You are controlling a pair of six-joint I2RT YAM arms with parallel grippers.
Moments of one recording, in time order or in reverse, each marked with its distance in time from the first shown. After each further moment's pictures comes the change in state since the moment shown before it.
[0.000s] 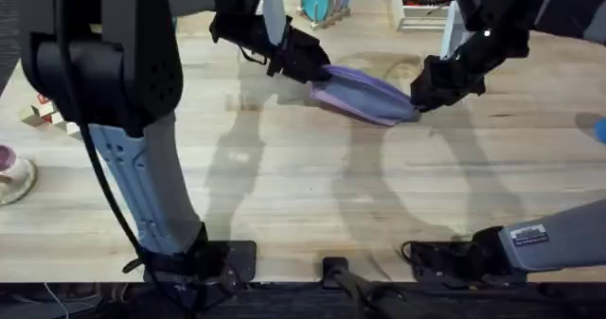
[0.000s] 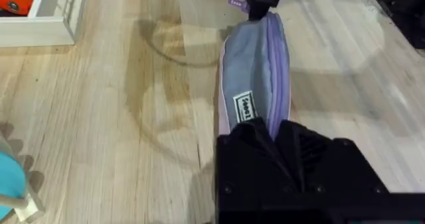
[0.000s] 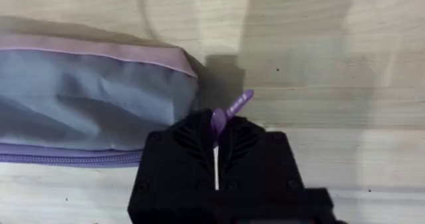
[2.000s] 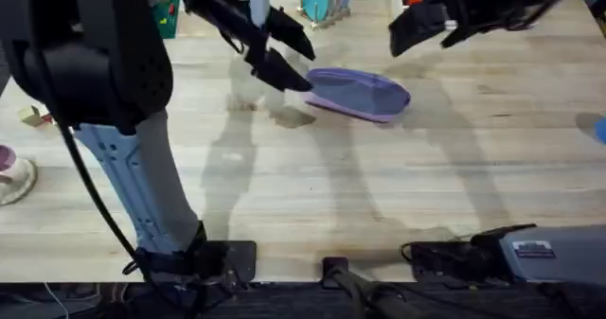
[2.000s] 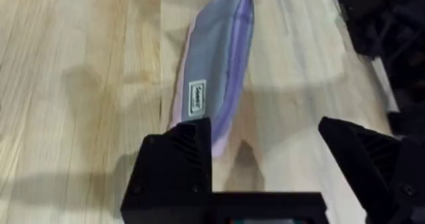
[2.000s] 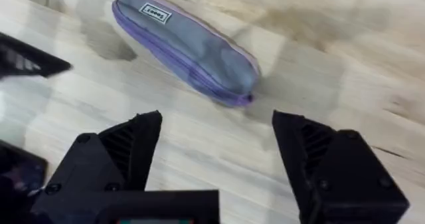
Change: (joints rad) left arm 0.057 0.000 0.186 -0.439 -0.146 -0.004; right arm 0.131 -0.146 0.424 -0.297 -0.093 -0.238
